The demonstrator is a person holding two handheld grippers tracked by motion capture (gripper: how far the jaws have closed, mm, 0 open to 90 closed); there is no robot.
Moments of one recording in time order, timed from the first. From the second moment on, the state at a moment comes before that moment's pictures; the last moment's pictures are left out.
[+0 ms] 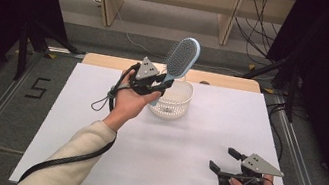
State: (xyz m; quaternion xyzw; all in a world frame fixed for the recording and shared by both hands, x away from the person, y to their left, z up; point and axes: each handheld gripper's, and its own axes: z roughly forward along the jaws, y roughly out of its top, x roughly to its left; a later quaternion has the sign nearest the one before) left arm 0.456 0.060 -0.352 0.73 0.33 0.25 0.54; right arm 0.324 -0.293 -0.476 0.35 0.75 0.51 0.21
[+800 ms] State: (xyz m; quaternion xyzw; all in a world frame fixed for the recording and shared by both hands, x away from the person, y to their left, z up) left arm 0.463 0.060 -0.351 0.73 0.33 0.25 0.54; right arm 0.324 -0.293 -0.476 0.35 0.75 0.51 0.21
